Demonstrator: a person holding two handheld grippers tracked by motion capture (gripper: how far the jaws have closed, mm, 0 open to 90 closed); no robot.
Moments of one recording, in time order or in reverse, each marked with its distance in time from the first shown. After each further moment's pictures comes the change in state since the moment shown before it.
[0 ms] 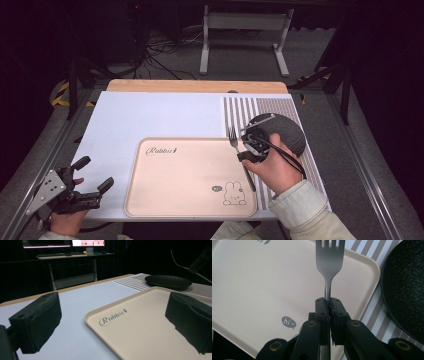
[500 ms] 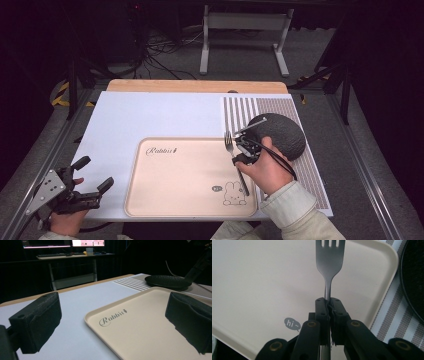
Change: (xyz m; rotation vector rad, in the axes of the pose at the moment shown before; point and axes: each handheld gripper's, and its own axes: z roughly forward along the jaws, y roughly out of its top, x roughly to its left) left arm 0.000 0.000 0.000 -0.002 0.001 0.000; right arm 0.003 0.000 0.027 0.064 0.018 0.062
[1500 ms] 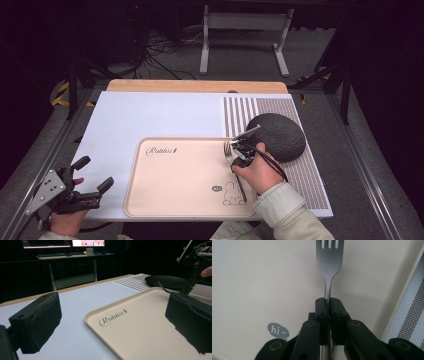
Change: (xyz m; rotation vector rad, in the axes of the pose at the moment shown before) left arm 0.000 0.000 0.000 0.001 -0.002 0.000; right arm -0.014 -0.004 0.051 0.106 0.003 0.093
